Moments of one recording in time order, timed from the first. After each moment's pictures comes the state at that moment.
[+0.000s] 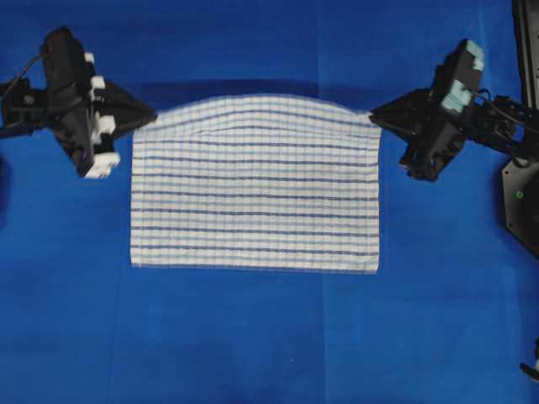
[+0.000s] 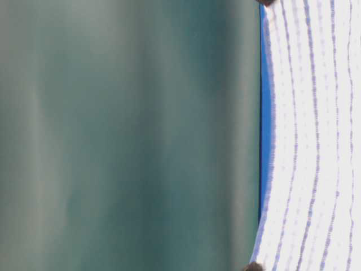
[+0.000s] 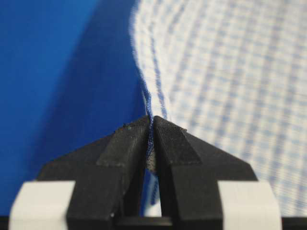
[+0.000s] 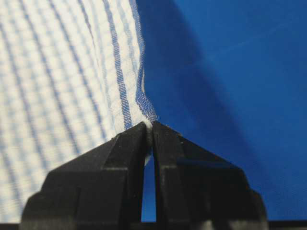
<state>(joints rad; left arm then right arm) 0.23 -0.35 1.15 -0.04 -0.27 -0.06 -0.23 -0.37 1.23 0.35 -0.37 0.01</state>
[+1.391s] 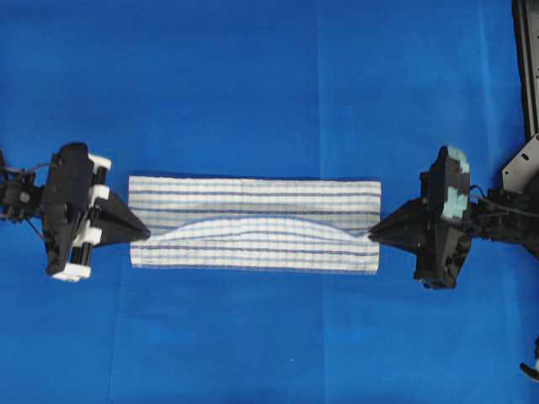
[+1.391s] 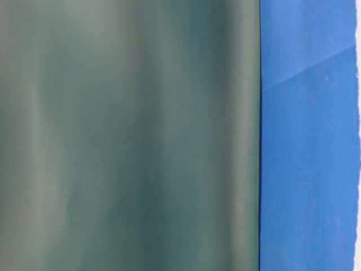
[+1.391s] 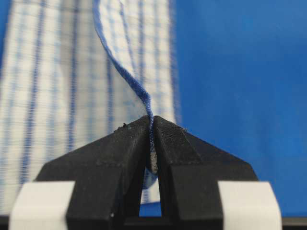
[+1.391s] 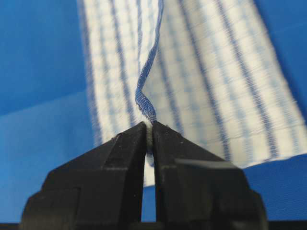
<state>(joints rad) -0.23 -0.23 1.18 -0.04 -0.37 -0.19 0.41 -0.23 1.21 0.80 -0.45 0.01</state>
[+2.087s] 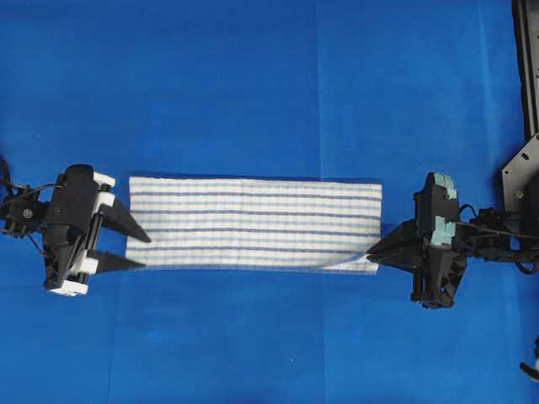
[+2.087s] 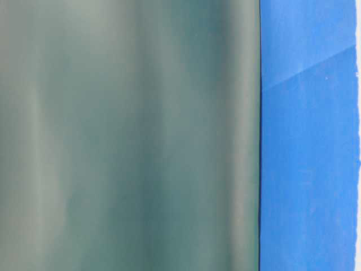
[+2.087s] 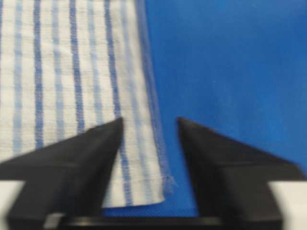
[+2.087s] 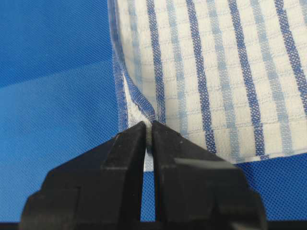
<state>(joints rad) -0.28 -0.18 1.17 -0.04 -0.39 -0.19 0.48 -0.15 1.18 0.83 -0.46 0.01</state>
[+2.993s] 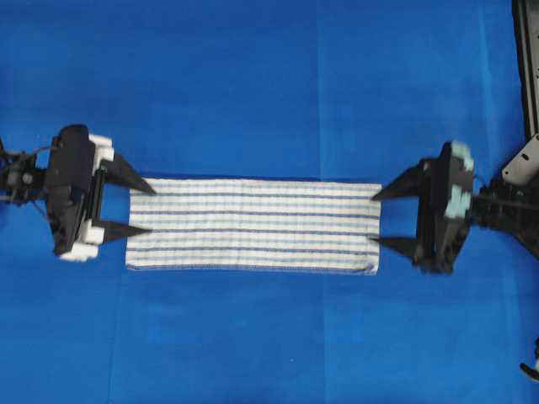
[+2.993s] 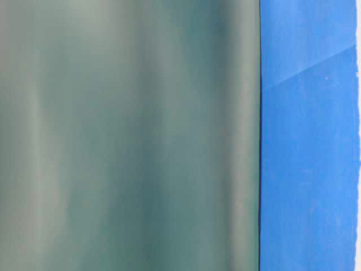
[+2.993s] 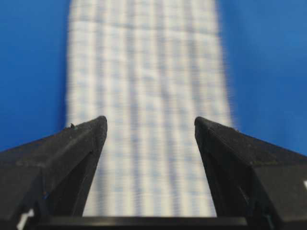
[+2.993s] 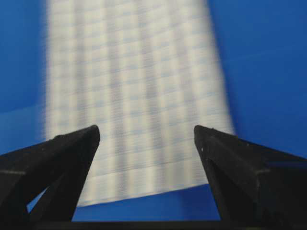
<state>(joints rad) -0.08 -0.29 1.16 -0.04 -0.27 -0.08 0.29 -0.27 1.24 0.83 -0.49 -0.19</state>
